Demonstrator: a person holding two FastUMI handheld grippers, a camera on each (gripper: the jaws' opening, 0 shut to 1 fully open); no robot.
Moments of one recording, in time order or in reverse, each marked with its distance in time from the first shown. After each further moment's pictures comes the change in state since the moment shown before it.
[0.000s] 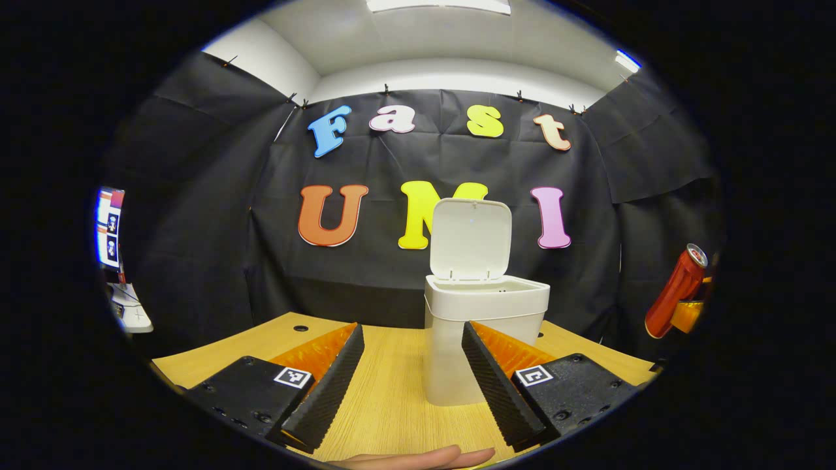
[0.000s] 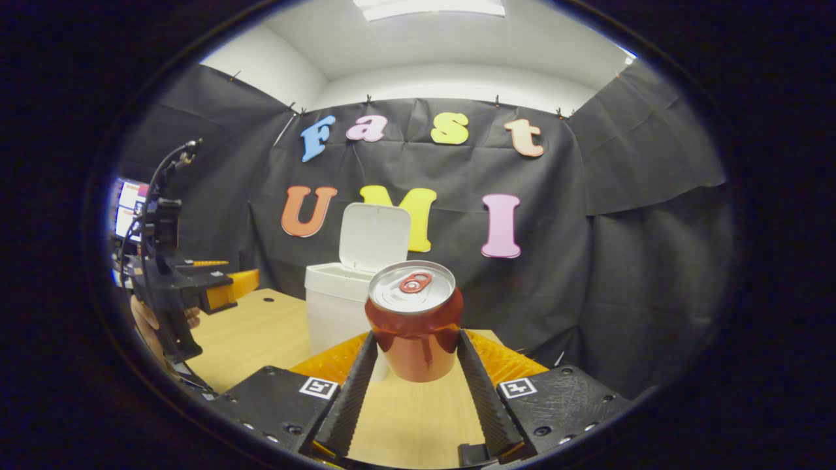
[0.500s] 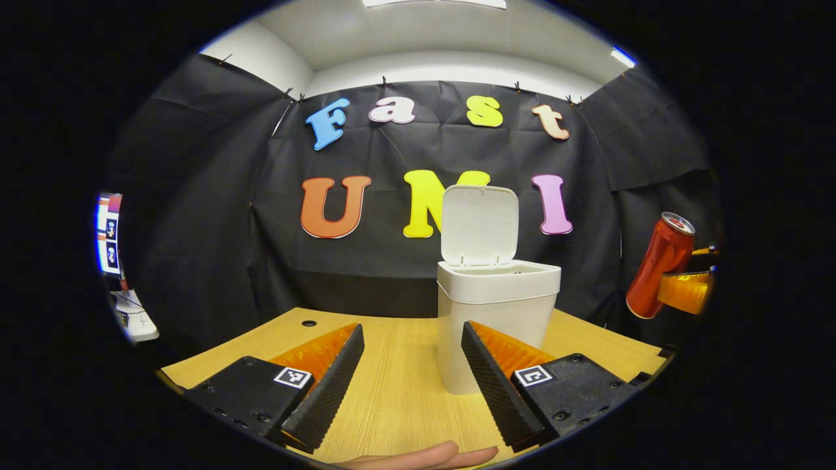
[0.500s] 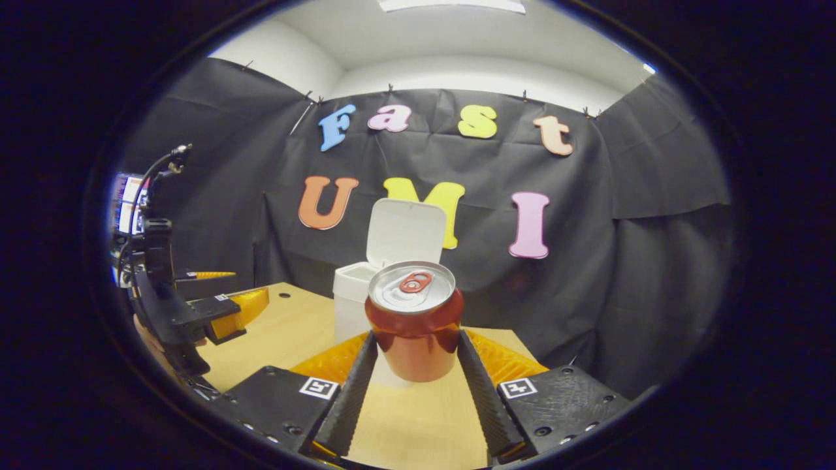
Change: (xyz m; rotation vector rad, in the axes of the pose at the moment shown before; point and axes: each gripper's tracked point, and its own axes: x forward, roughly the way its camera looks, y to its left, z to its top) left arm -0.007 0.034 -0.010 0.043 0.042 0.022; right arm 0.035 0.066 0.001 -0.056 0.089 0.036
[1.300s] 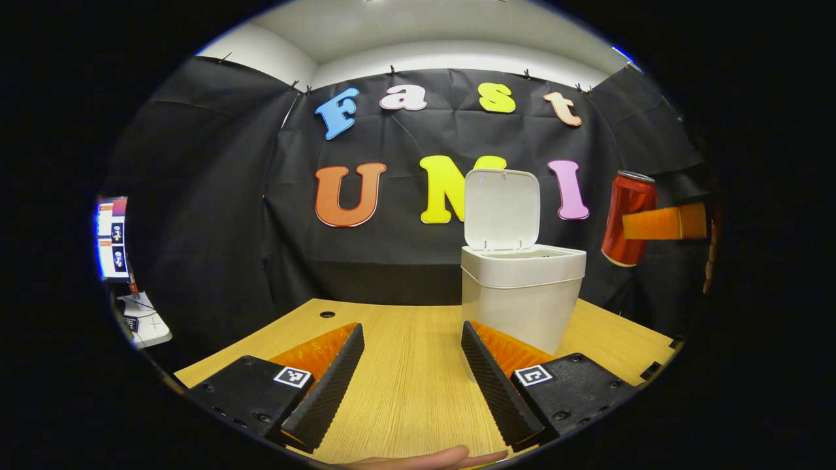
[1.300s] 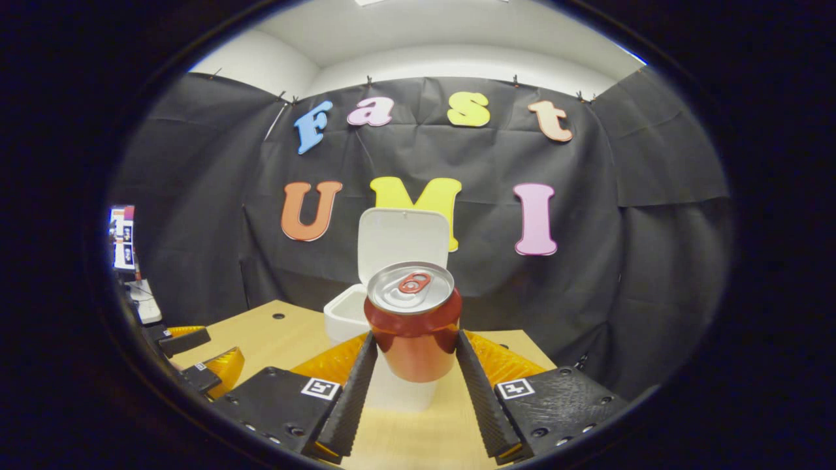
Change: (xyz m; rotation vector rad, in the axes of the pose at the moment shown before) left arm 0.005 0.023 -0.014 0.026 0.064 0.035; right arm 0.087 0.010 0.059 0.082 0.030 -0.044
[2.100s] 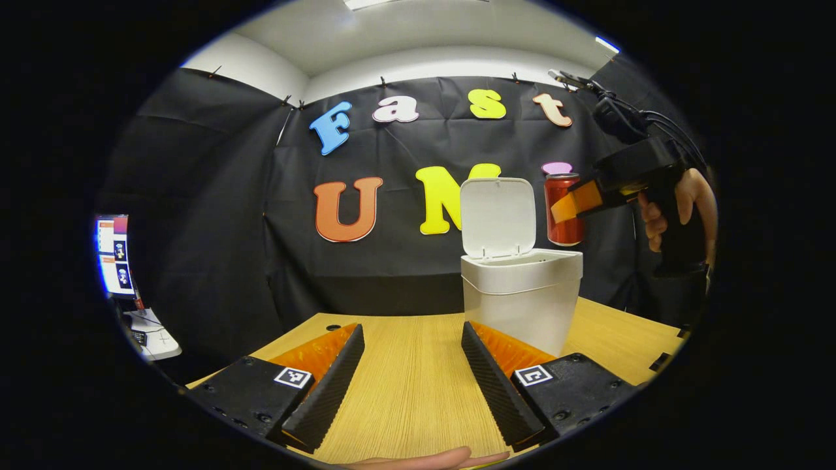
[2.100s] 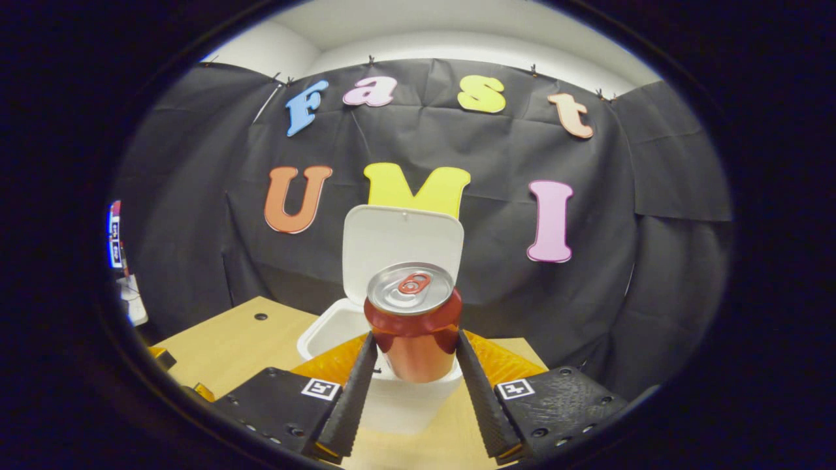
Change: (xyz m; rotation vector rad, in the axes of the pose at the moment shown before) left arm -0.009 0.005 0.016 0.041 -0.062 -0.003; right arm 0.098 0.010 0.032 -0.041 0.081 -0.047
